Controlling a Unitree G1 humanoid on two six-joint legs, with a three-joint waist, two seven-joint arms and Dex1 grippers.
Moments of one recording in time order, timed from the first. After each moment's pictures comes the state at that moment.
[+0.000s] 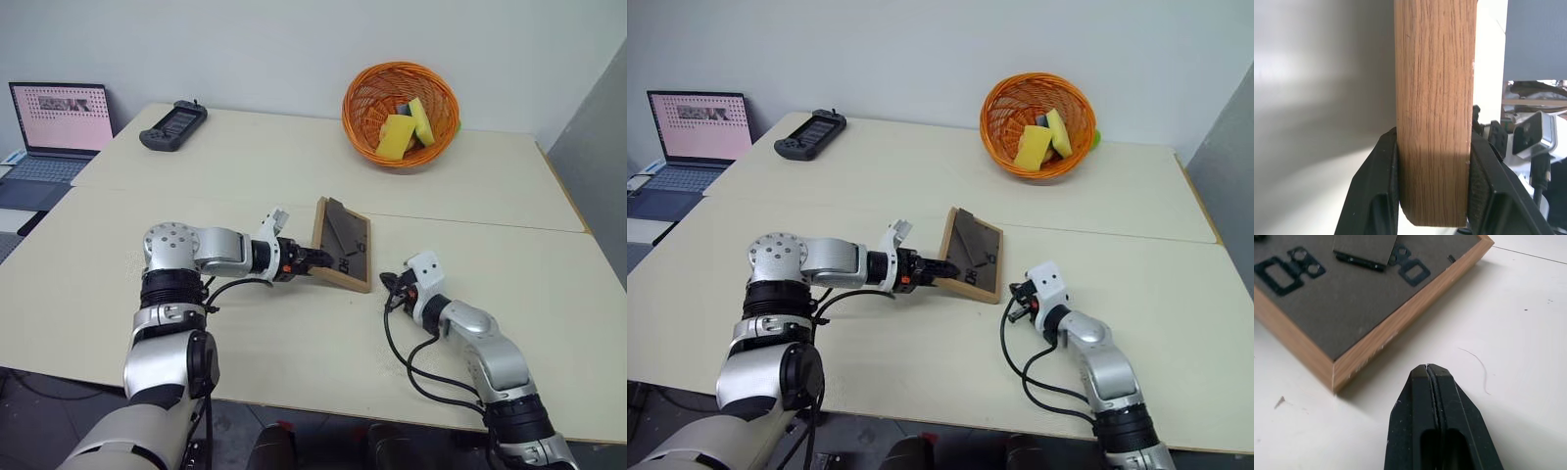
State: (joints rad) left arm -0.94 0.36 0.29 0.57 -1.14 1.53 0.04; right arm -0.26 -0.27 0.10 -0.09 0.14 0.48 0.48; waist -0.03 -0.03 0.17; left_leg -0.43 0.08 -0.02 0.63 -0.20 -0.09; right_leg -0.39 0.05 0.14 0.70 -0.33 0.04
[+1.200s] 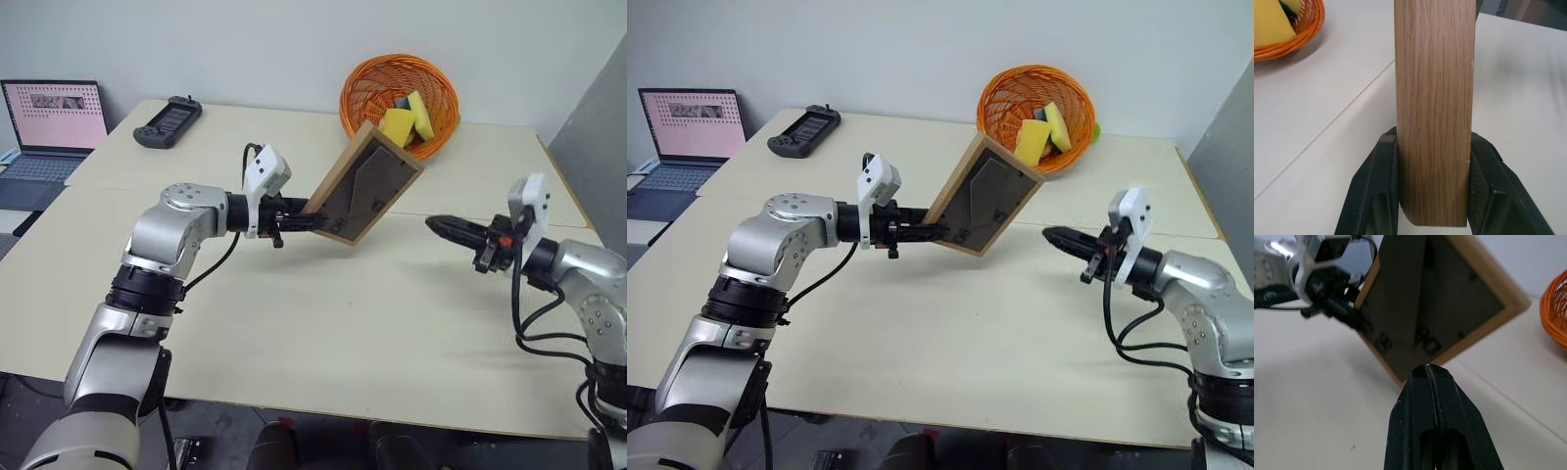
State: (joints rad) left arm -0.88 0.63 -0.18 0.23 -0.39 0.58 -1.10; right arm -0.46 -0.64 -0.20 -0.30 0.64 0.68 0.80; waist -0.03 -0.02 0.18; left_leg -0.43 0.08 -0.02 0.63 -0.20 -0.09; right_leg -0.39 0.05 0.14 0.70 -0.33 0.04
